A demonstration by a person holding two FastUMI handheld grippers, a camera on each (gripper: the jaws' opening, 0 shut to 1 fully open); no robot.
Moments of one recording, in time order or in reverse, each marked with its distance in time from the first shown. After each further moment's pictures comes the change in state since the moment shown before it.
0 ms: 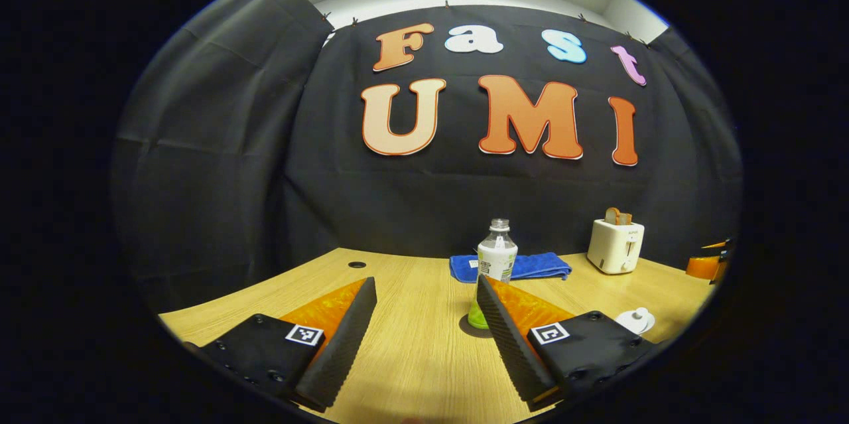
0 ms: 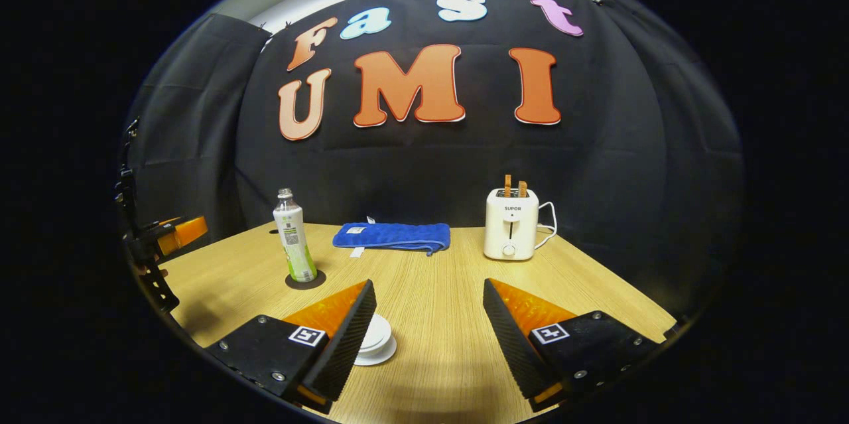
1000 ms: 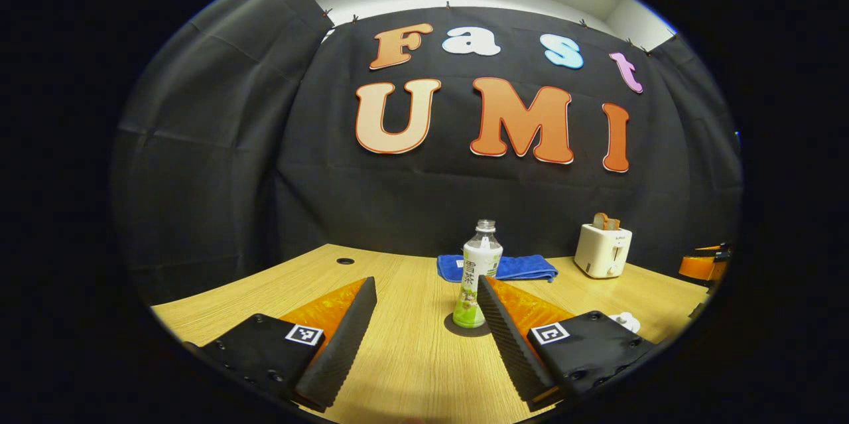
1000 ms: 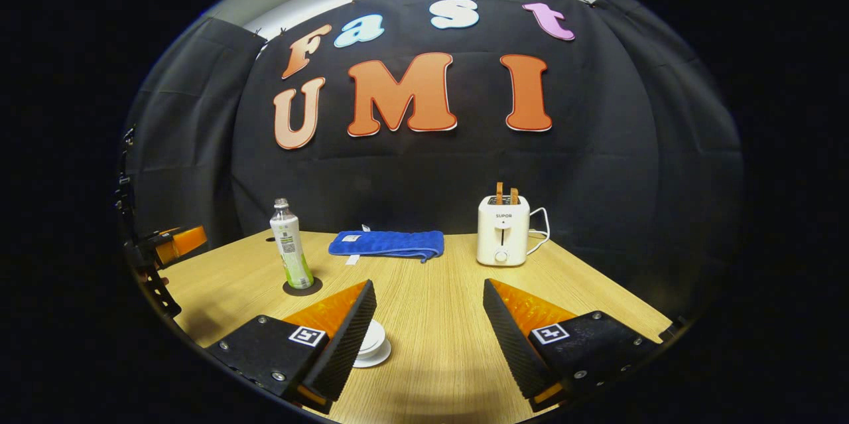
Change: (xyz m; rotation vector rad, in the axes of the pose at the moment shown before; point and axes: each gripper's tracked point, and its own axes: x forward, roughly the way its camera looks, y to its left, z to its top) left arm -0.006 -0.012 0.002 -0.033 -0.002 -0.041; right arm -0.007 -0.015 0.010 0.027 -0.031 -0.032
